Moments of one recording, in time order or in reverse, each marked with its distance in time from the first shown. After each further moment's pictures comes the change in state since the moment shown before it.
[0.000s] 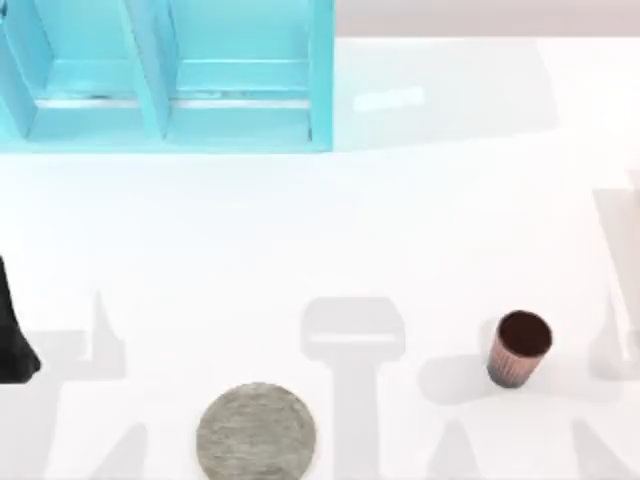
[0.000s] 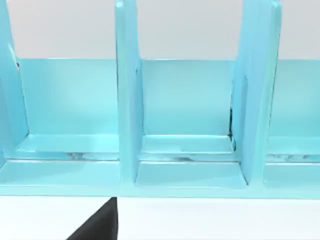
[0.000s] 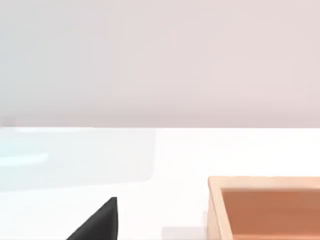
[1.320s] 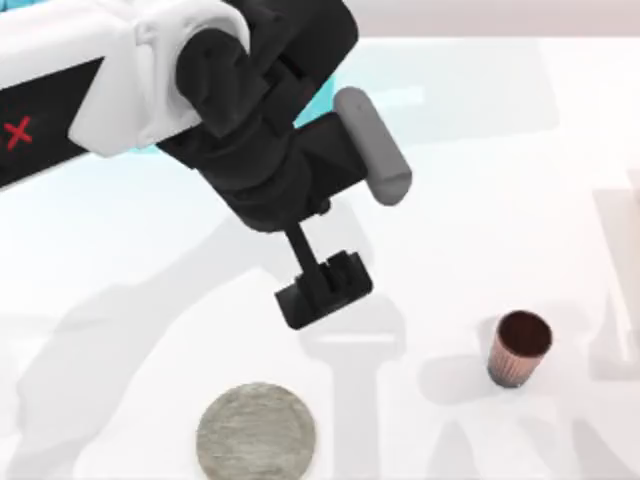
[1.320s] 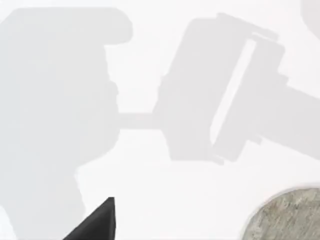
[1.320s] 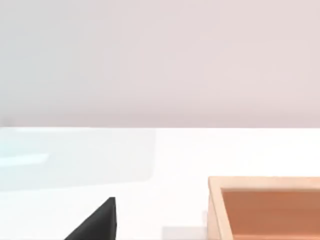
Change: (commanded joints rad) left arm -0.718 1.699 1.433 -0.962 0.080 0.499; right arm 0.000 0.000 0.000 0.000 0.000 0.000
